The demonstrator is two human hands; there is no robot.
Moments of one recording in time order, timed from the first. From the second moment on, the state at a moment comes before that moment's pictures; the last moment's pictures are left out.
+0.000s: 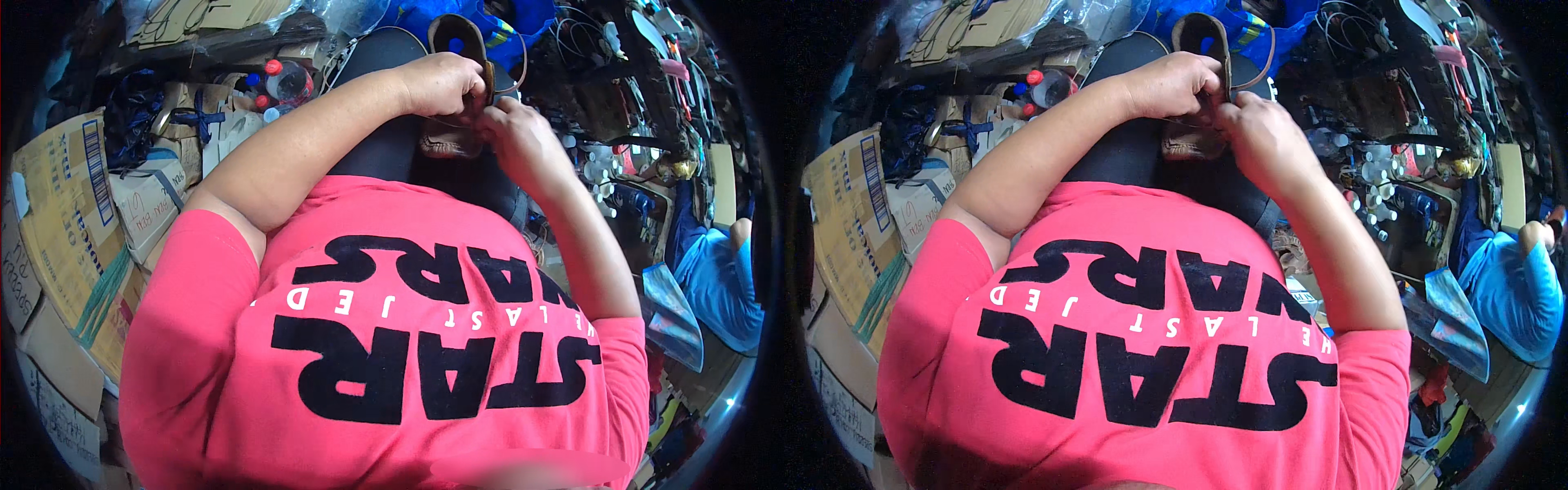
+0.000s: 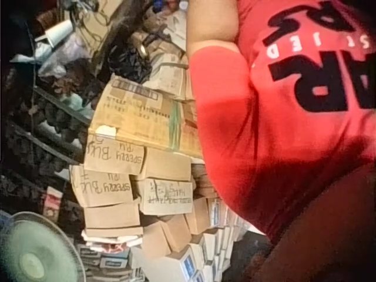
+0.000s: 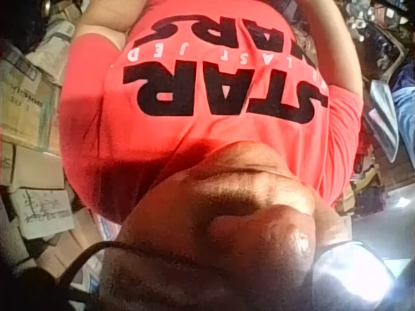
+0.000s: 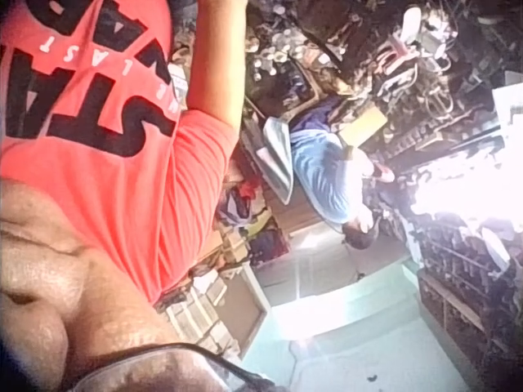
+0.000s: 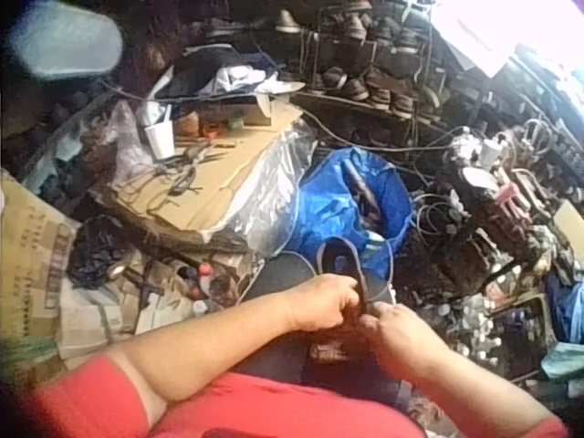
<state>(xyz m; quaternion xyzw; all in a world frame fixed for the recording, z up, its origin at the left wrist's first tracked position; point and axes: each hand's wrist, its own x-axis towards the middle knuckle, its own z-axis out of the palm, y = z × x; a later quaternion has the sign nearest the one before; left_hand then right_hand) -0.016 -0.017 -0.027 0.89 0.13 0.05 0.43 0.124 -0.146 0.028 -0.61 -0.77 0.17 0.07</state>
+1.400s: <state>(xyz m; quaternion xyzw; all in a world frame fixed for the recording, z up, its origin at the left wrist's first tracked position) -0.121 -0.017 0.014 0.47 0.29 0.25 0.79 0.212 -0.231 -0.091 -0.71 -0.65 0.13 0.22</state>
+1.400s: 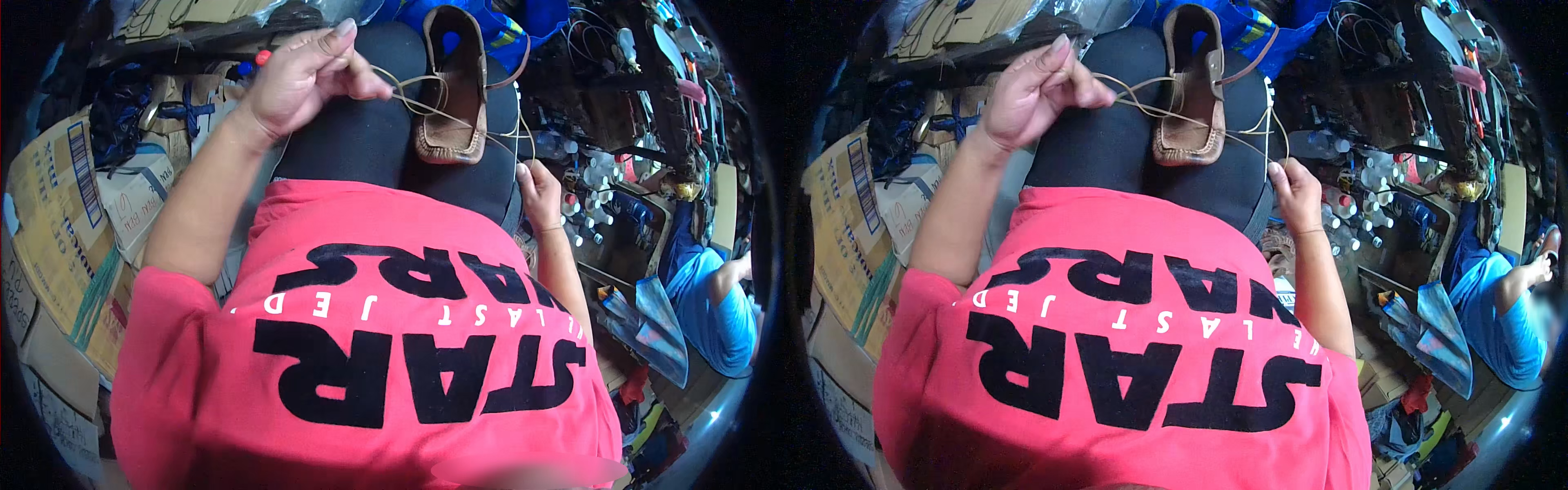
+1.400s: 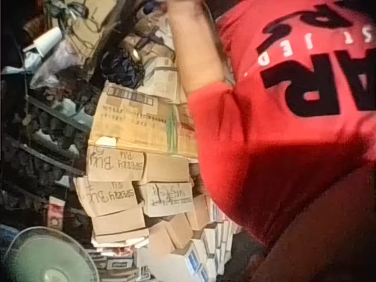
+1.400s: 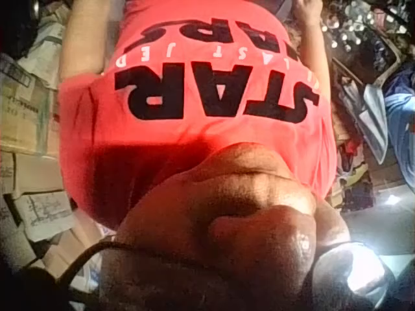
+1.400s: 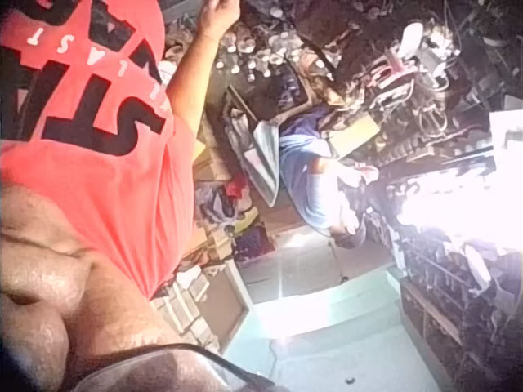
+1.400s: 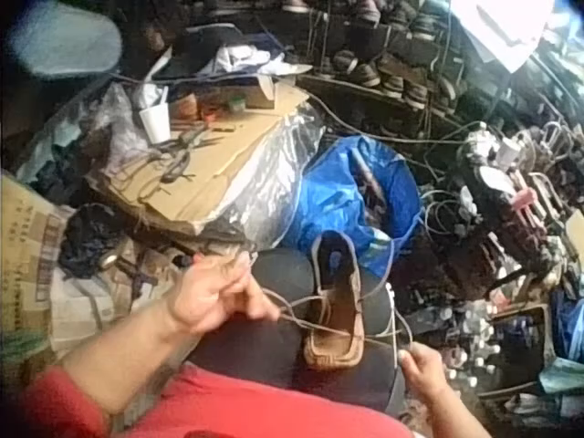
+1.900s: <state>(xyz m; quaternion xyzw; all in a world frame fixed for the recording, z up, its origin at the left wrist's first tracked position) 0.019 0.016 -0.015 0.87 0.29 0.00 0.41 0.234 -0.259 -0.064 -0.77 -0.18 0.38 0.49</state>
